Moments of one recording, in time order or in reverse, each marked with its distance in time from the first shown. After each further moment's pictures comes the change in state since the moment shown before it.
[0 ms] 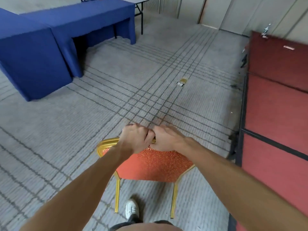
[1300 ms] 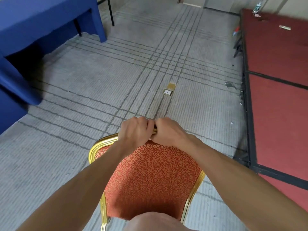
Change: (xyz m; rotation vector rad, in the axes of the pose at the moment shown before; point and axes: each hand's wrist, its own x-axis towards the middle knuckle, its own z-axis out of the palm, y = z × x) left_hand 0.571 -0.093 0.092 0.104 -0.027 0.230; right_hand 0.423 0.343 -0.173 0.228 0.089 0.251
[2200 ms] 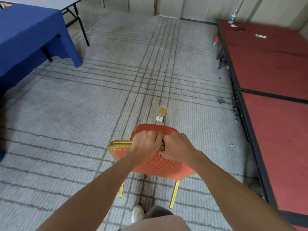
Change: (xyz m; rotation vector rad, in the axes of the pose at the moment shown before) left_hand 0.361 -0.144 0.096 -0.154 0.096 0.261; right_hand 0.317 0.117 -0.123 -0.279 0.079 0.102
